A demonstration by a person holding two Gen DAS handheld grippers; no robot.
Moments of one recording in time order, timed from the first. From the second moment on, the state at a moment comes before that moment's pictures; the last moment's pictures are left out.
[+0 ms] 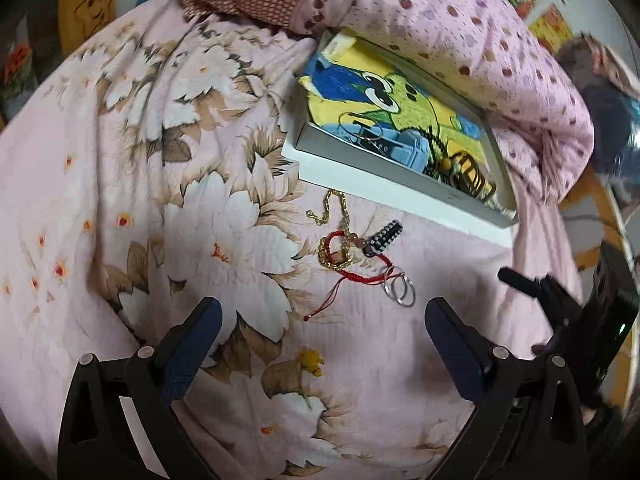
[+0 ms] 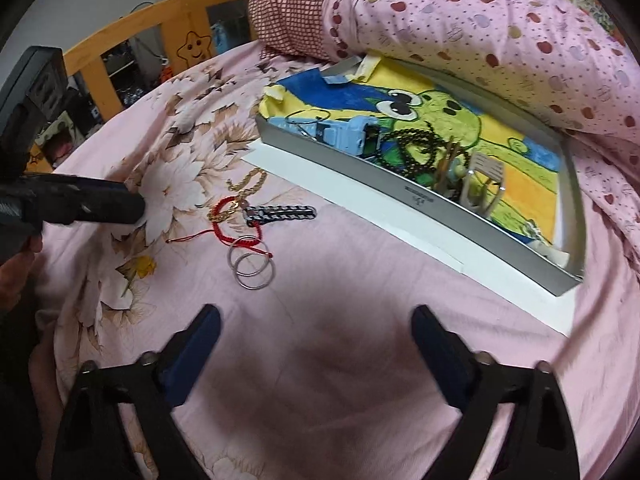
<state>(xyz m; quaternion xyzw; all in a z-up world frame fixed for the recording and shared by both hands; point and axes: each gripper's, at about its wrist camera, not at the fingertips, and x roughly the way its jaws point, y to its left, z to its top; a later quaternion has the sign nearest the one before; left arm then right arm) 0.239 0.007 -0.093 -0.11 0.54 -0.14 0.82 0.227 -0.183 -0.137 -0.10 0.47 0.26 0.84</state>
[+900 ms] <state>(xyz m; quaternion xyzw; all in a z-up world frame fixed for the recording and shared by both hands) 0.249 -0.040 -0.144 0.07 0.58 -0.22 0.78 0.235 -0.154 -0.165 -0.13 0.48 0.32 0.81</state>
